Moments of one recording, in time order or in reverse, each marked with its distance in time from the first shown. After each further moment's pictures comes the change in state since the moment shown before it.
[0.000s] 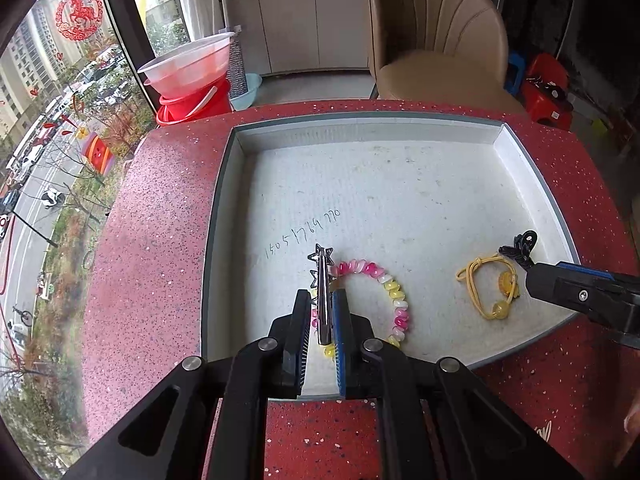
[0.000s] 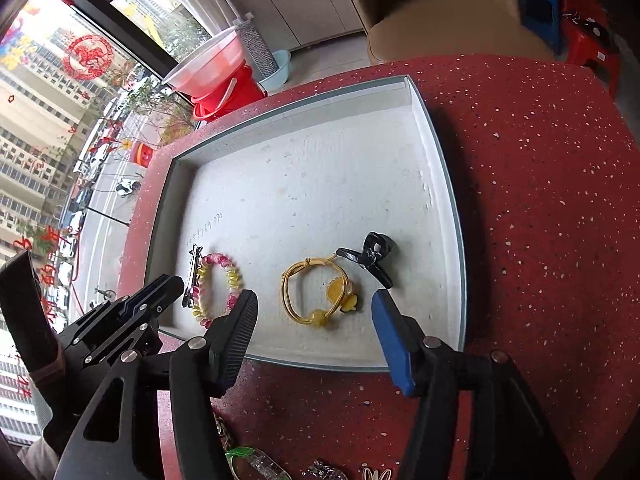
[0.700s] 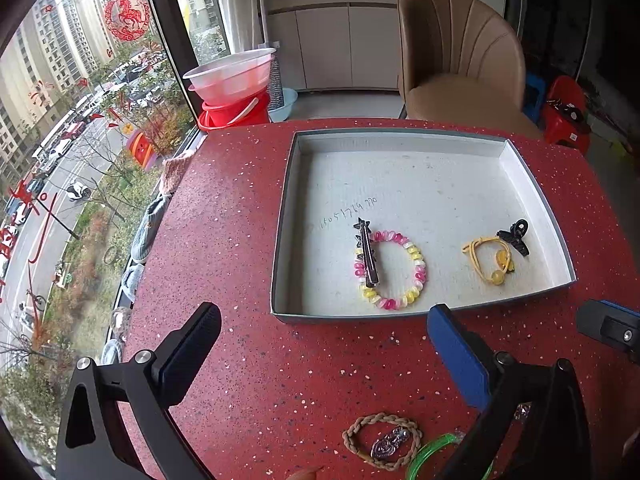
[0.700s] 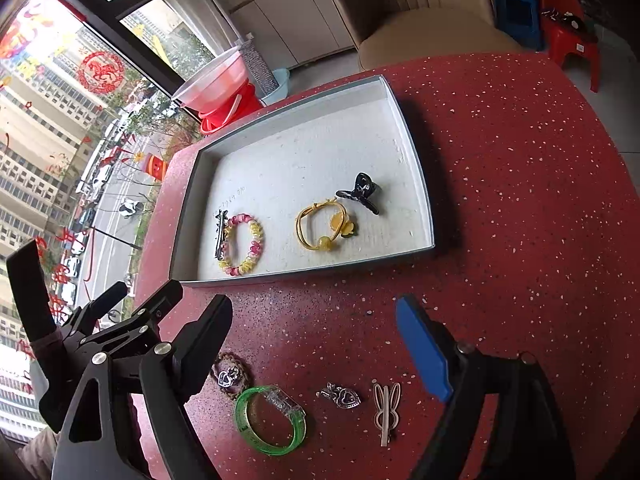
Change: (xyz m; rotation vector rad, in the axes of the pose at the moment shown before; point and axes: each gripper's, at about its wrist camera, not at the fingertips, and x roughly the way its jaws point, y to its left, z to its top) left arm -0.055 0.019 -0.043 -0.065 -0.050 0.077; right arm -0.055 0.002 -0.068 0.037 -0.075 0.013
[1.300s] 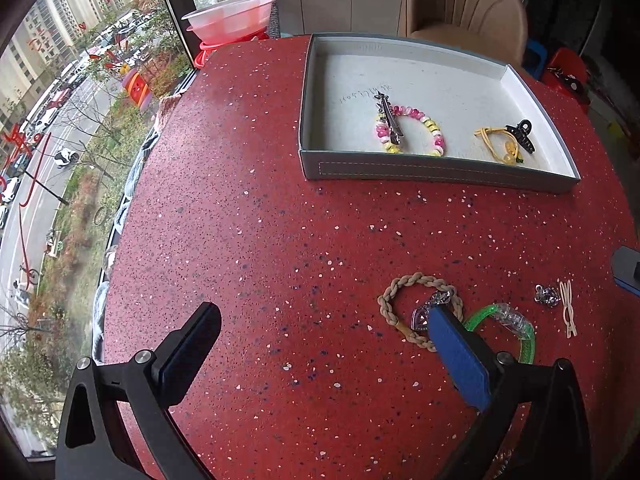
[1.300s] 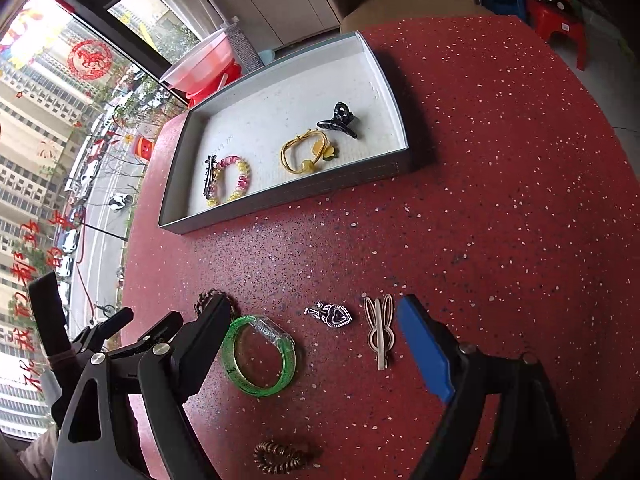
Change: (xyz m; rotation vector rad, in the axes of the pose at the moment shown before) left arm 0.001 0.027 -0.079 -0.013 0.175 -0.029; right arm -0.008 -0.005 -0.056 0.028 0.077 -0.050
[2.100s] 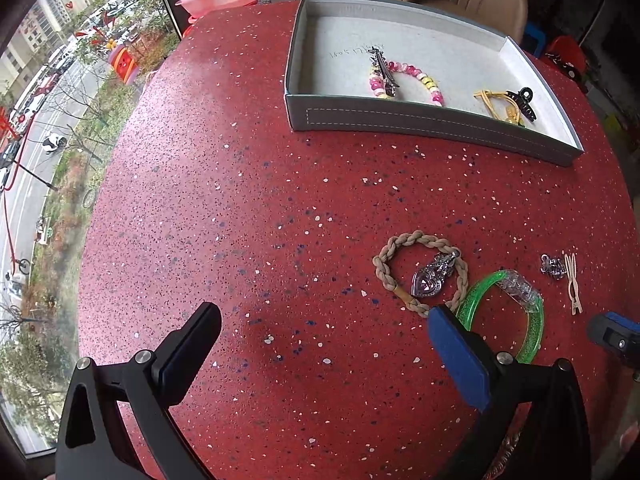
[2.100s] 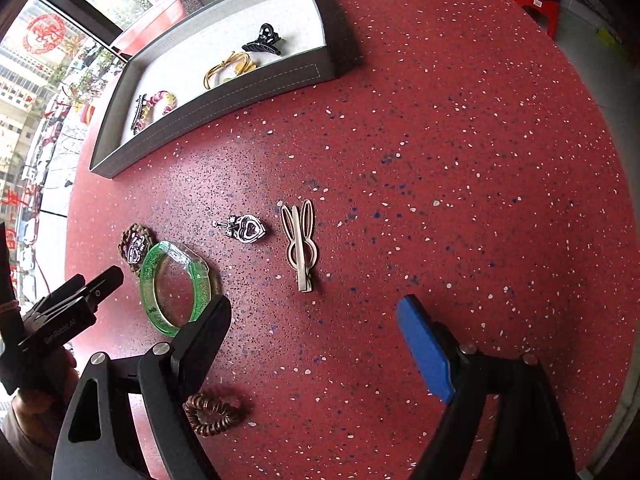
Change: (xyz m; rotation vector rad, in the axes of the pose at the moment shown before) left arm 0.020 -0.001 -0.009 -0.026 0.096 -0.047; right arm 0.017 -0.034 -0.040 0.038 0.128 -0.169
